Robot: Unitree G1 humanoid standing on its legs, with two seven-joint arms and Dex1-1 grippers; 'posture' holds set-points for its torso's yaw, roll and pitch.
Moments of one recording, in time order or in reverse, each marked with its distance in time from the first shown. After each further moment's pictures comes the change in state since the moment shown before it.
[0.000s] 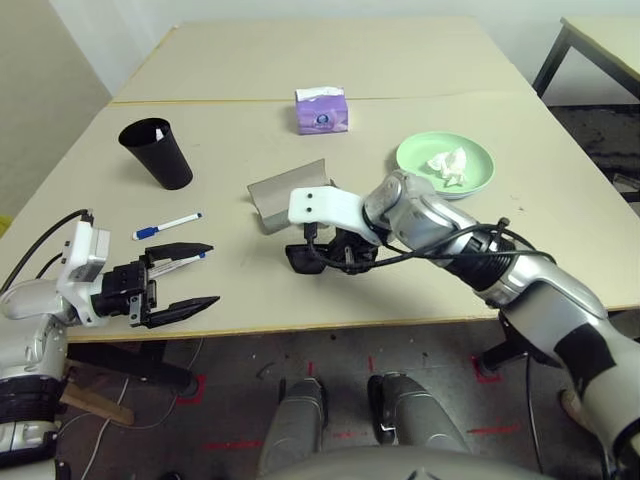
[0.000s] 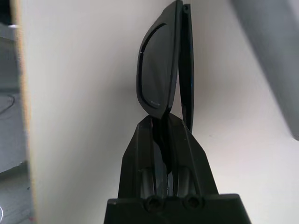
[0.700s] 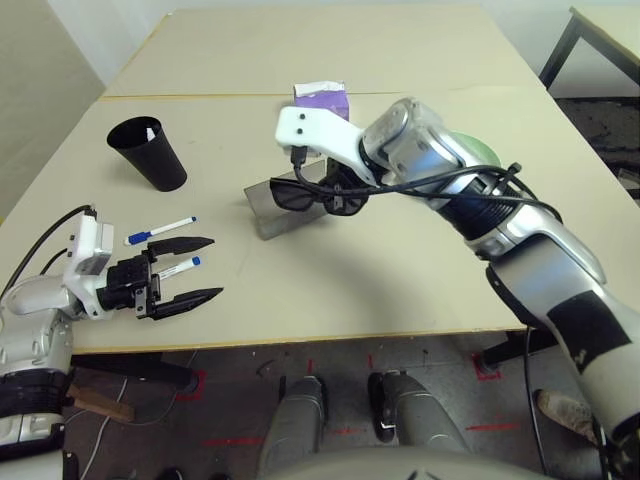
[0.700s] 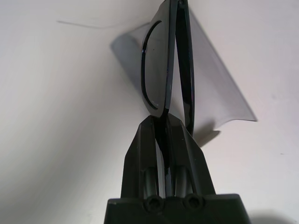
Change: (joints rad) left arm -0.065 -0.018 0.002 0.068 0.025 0.002 0.027; right arm -0.230 0.090 -0.158 0.252 -0.011 -0.129 -0.035
